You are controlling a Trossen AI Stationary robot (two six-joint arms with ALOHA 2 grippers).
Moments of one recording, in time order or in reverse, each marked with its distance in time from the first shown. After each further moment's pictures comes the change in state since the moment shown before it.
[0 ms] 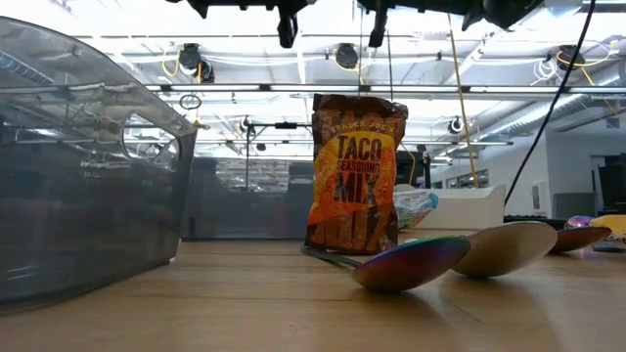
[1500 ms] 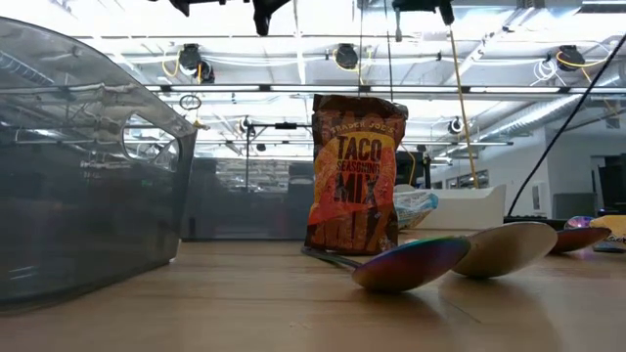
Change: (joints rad) left arm 0.209 -0.127 0.000 0.052 0.127 -0.066; right arm -0.540 -0.163 0.577 -1.193 -0.110 -0.479
